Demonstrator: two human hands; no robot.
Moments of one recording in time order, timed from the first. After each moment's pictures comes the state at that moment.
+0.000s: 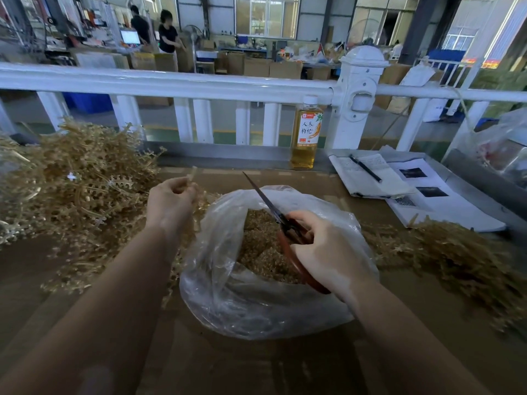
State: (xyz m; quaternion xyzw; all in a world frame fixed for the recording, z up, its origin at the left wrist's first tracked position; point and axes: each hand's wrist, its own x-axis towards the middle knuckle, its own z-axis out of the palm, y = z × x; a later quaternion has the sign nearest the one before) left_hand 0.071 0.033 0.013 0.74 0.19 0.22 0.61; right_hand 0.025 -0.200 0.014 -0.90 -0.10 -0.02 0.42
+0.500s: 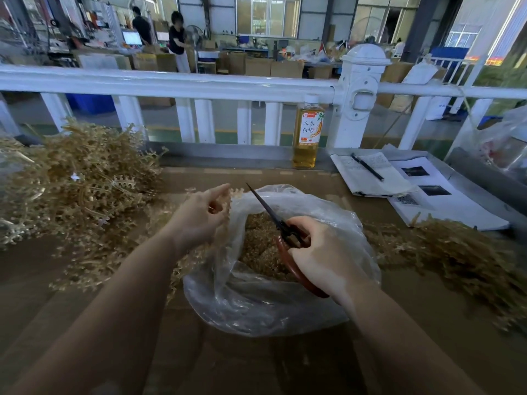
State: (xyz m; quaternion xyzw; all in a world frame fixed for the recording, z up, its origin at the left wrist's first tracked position) left_hand 0.052 0.018 0.018 0.88 0.00 0.03 0.48; right_hand 0.021 -0.191 0.010 -0.90 -0.07 0.00 0.43
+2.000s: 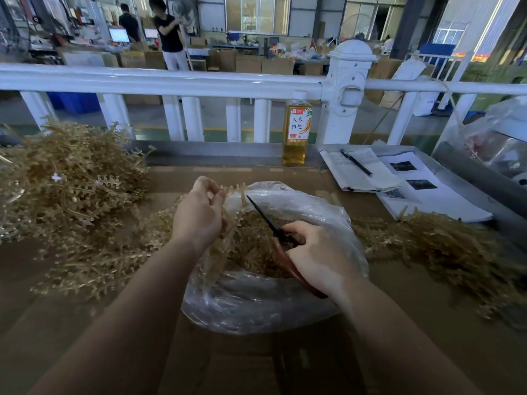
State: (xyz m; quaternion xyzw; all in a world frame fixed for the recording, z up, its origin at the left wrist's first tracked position) left_hand 0.058 -0.015 0.011 0.85 0.09 0.19 0.48; right_hand 0.022 -0.202 0.004 -0.90 -0.04 0.04 0.43
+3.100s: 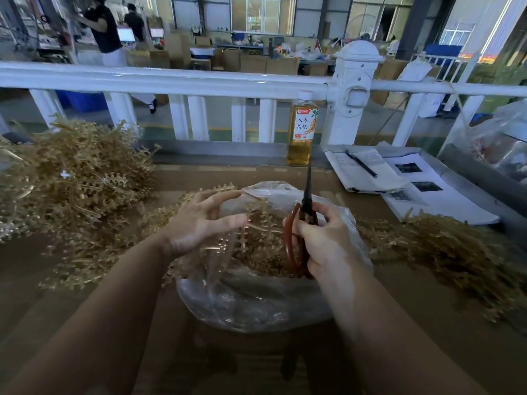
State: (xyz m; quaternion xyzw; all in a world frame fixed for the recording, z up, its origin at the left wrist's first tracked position) left_hand 0.042 0.017 0.016 0.92 -0.05 -0.03 0.40; right_hand 0.047 -0.185 0.002 -0.60 0.15 0.00 0.78
